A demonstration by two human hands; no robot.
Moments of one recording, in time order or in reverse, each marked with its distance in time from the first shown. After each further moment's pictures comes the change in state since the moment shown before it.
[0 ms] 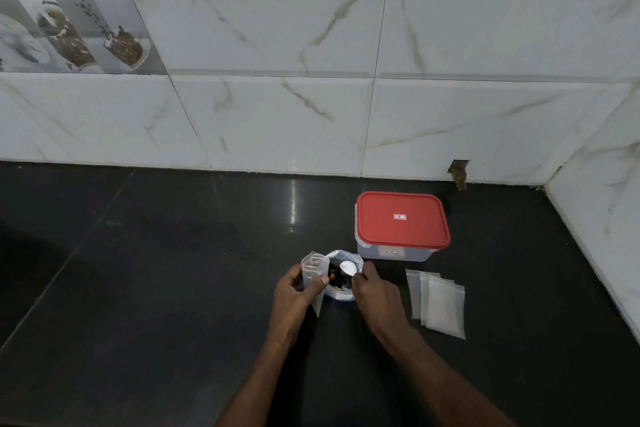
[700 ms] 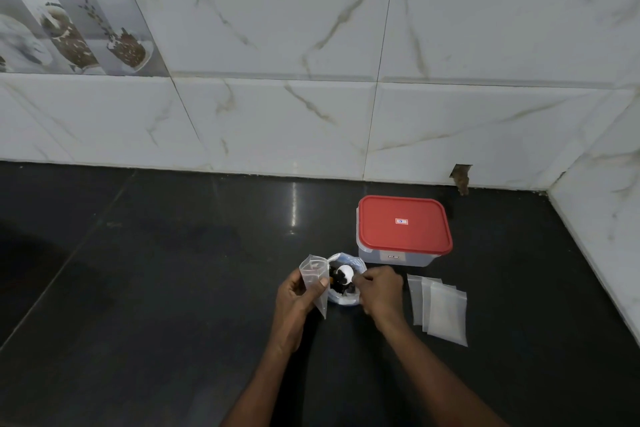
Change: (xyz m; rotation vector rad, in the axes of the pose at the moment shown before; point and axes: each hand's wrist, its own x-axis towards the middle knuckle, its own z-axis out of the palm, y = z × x) left_hand 0.005 -0.006 0.003 -0.122 -0.007 -0.010; right_hand 0.026 -0.006 -0.011 0.712 0.016 0.596
